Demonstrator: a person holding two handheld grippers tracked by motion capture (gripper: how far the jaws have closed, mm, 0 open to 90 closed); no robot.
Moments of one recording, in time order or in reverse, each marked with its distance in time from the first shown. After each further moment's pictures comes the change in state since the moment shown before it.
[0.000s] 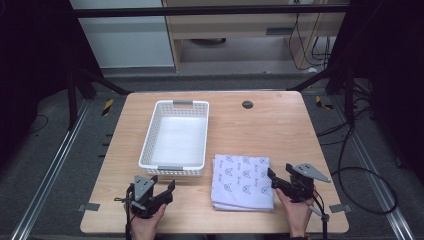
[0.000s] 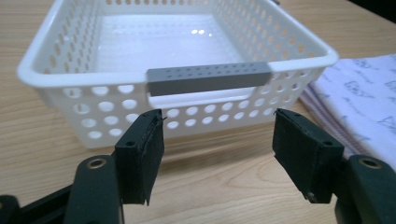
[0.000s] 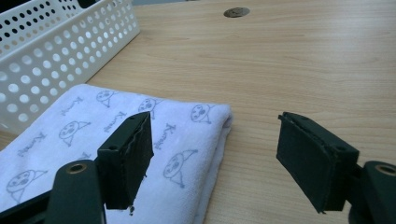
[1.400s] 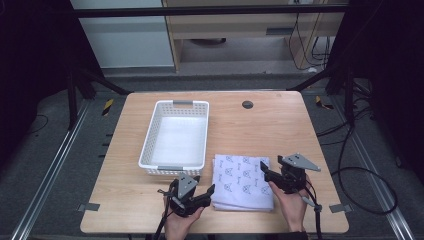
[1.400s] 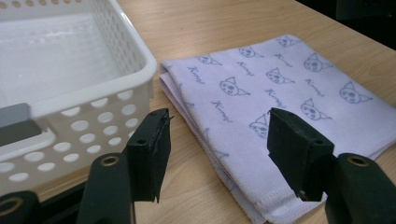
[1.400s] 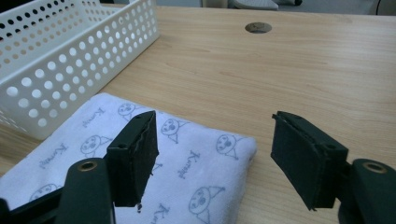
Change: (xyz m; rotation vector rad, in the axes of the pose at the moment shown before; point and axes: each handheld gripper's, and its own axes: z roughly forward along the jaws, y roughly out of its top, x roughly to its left) left arm -0.087 0.013 0.038 0.070 -0.212 0.136; right arm 0.020 0.029 0.011 0.030 0.025 -0.093
